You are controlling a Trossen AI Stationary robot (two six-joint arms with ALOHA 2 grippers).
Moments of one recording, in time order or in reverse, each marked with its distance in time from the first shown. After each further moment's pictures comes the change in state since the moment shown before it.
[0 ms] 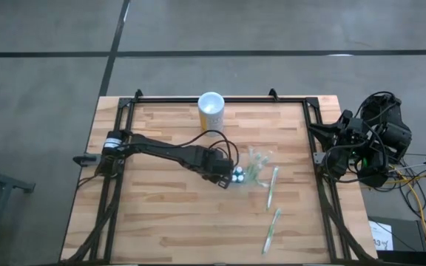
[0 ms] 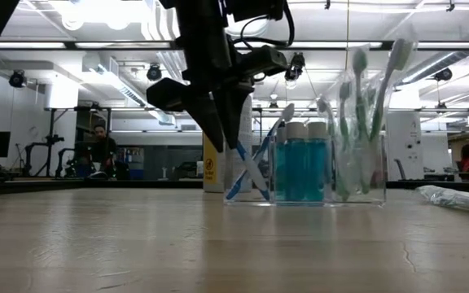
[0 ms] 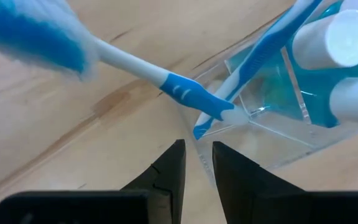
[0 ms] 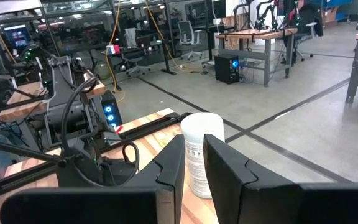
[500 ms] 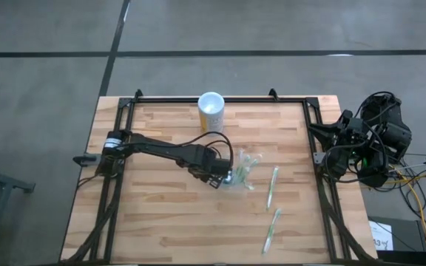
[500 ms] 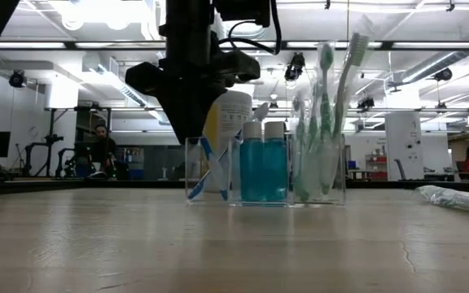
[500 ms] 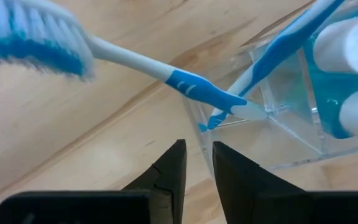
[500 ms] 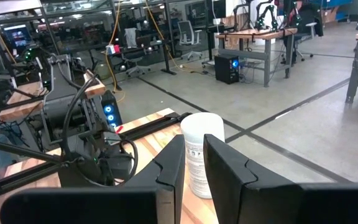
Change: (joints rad) left arm 0.000 0.000 0.055 -0.257 0.004 0.003; right arm 0.000 0.000 0.000 0.000 0.000 0.000
